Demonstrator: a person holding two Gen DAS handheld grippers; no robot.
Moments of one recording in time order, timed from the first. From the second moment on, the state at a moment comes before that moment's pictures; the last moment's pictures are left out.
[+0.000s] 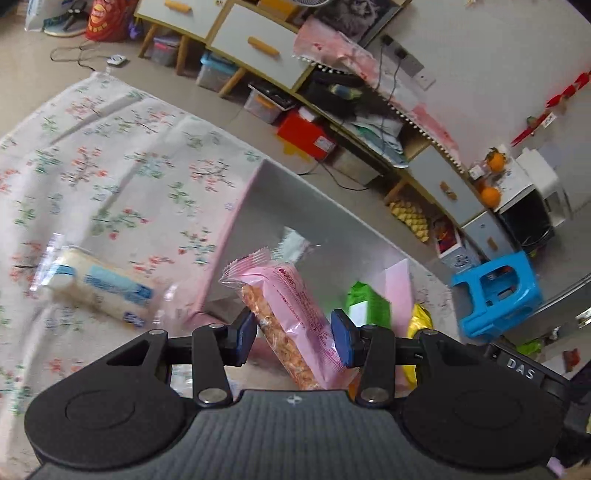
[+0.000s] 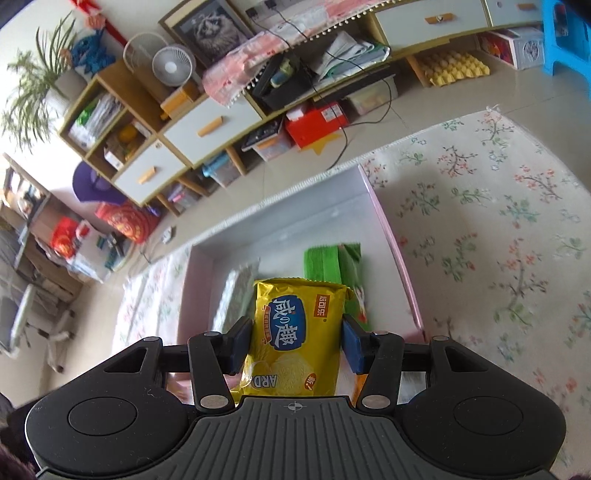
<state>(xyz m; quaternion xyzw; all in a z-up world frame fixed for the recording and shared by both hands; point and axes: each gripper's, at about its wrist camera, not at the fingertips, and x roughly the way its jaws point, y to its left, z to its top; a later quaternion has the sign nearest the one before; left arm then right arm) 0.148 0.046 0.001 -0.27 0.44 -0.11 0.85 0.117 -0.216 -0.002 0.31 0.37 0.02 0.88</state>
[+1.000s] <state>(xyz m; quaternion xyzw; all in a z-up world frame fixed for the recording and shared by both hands) 0.180 0.008 -0.031 -0.10 0.43 -0.13 0.89 0.177 -0.203 -0.032 0.31 0.33 0.04 0.89</state>
